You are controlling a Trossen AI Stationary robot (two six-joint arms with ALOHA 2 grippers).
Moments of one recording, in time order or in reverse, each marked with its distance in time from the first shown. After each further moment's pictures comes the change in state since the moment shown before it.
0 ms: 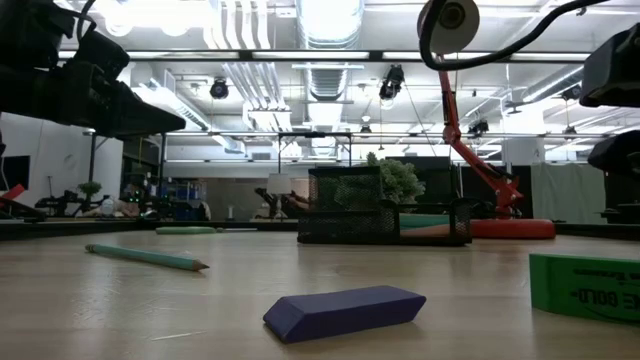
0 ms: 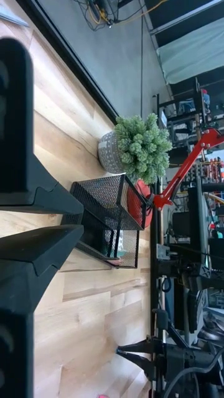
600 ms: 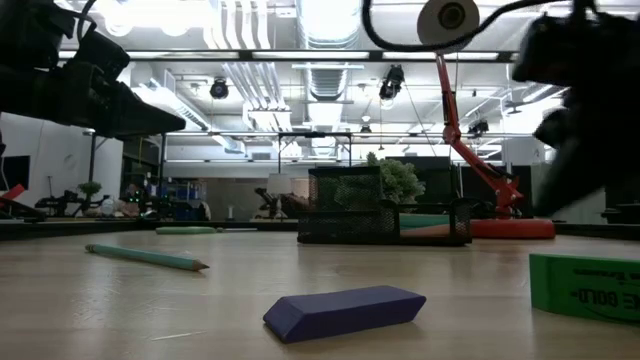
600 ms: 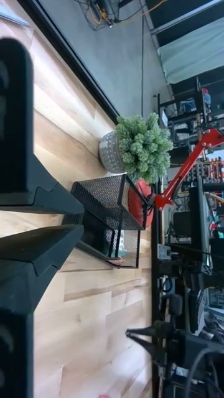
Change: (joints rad) left arm 0.000 0.006 0.000 0.000 0.000 0.000; right arm -0.143 -0.083 0.008 0.010 0.144 -0.143
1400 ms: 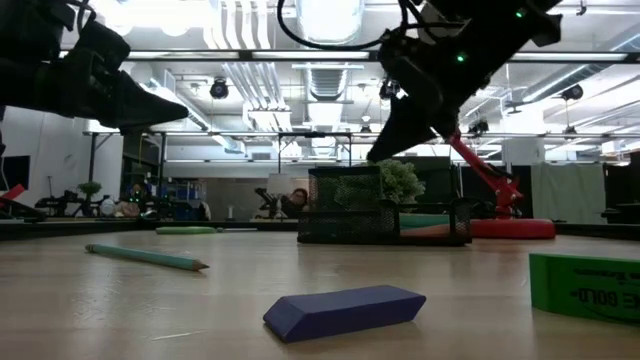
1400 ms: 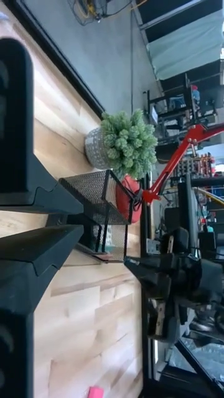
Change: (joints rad) left arm 0.000 0.001 0.029 0.039 0.023 0.032; right arm -0.460 0.002 0.124 0.227 -0.050 -0.448
